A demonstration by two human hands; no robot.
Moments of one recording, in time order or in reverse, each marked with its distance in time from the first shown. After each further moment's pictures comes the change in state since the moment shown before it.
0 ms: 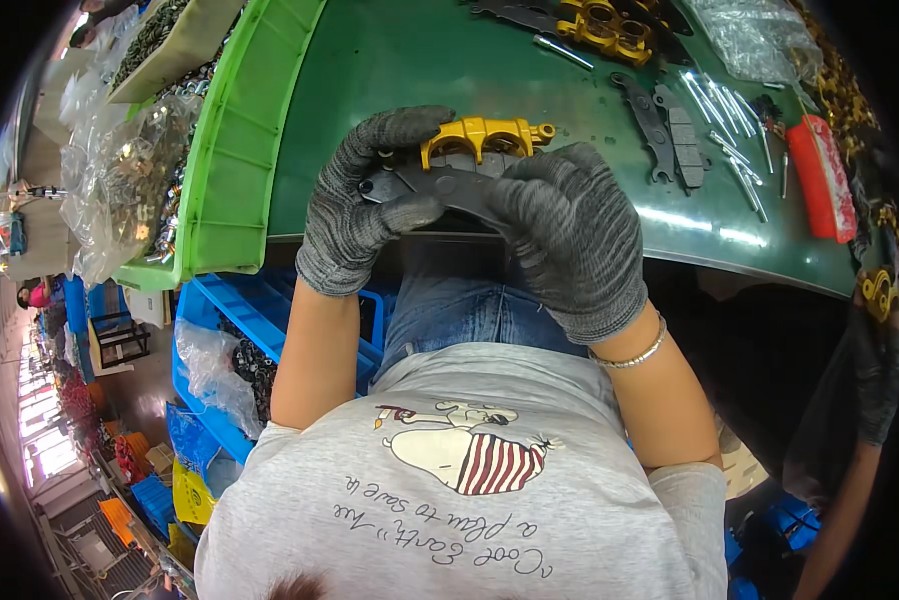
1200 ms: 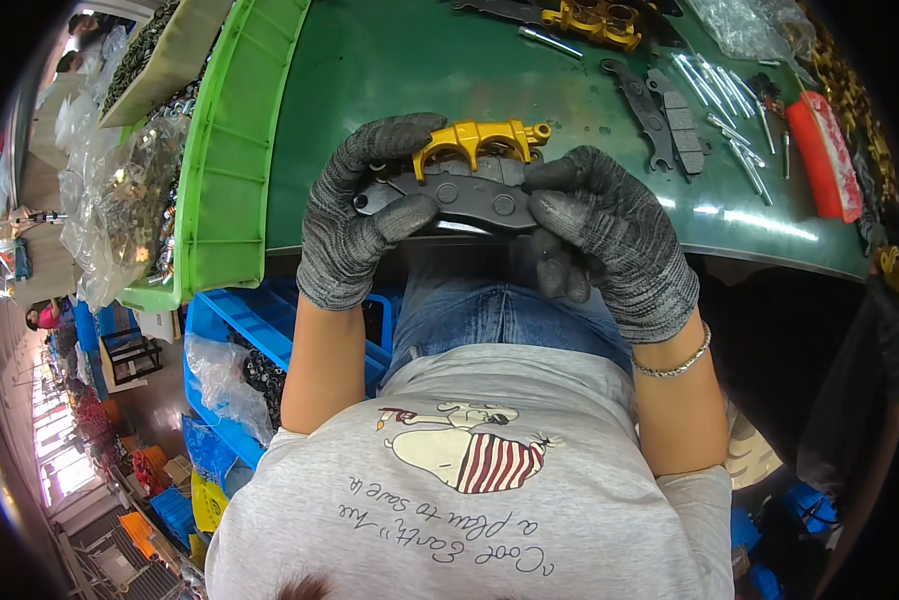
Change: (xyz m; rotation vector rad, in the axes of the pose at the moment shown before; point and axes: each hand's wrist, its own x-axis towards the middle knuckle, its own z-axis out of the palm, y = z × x) left_hand -0.001 0.002 0.005 0.051 0.043 -0.074; right_hand -0.009 0.007 -0.028 1.449 -0.126 1.059
